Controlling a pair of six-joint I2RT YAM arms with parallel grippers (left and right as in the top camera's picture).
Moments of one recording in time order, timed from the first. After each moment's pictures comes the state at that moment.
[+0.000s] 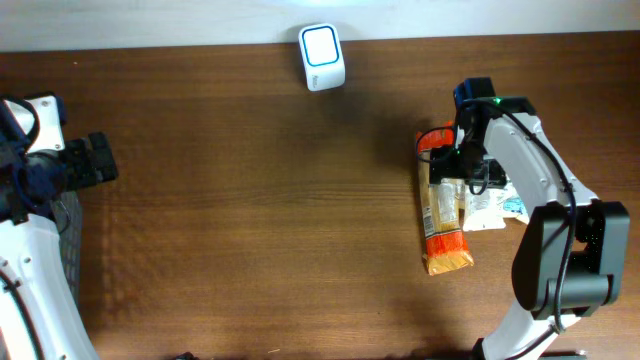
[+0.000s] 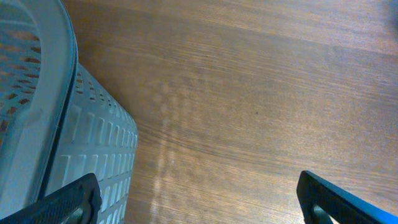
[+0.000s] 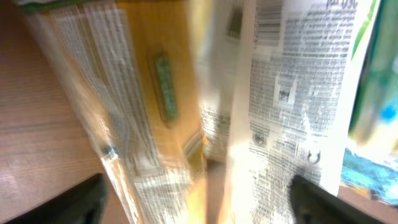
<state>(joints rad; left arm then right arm) 0.44 1.40 1.53 -1.03 0.09 0.18 0.03 1.90 1.47 -1.13 0.08 0.19</state>
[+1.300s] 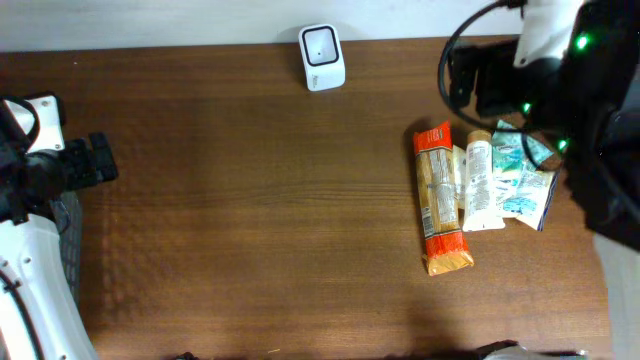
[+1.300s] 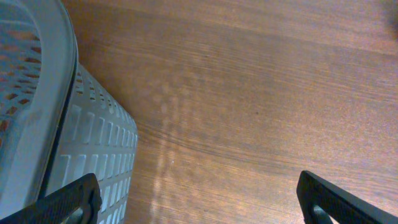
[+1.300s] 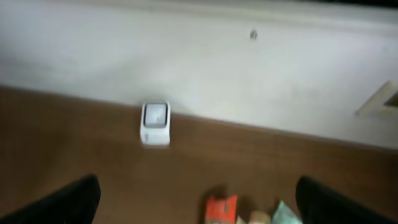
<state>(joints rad) 0.44 1.40 1.53 -1.03 0.09 0.18 0.24 1.39 1.99 -1.00 0.06 0.00</state>
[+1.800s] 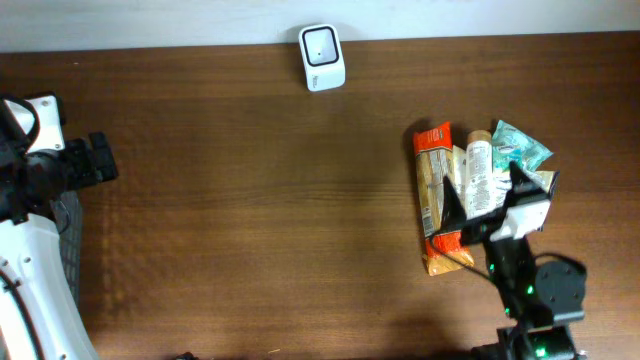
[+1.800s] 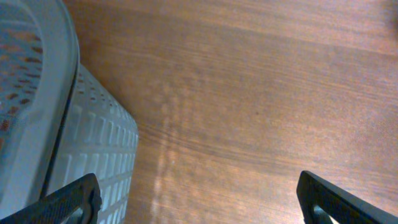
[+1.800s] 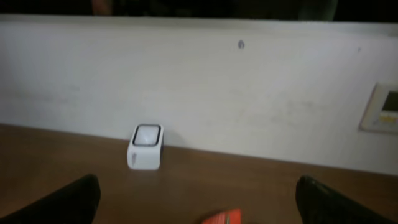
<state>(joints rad) 0.44 1.40 1.53 -1.03 0.09 0.18 0.08 0.44 0.36 0.13 -0.09 -0.02</state>
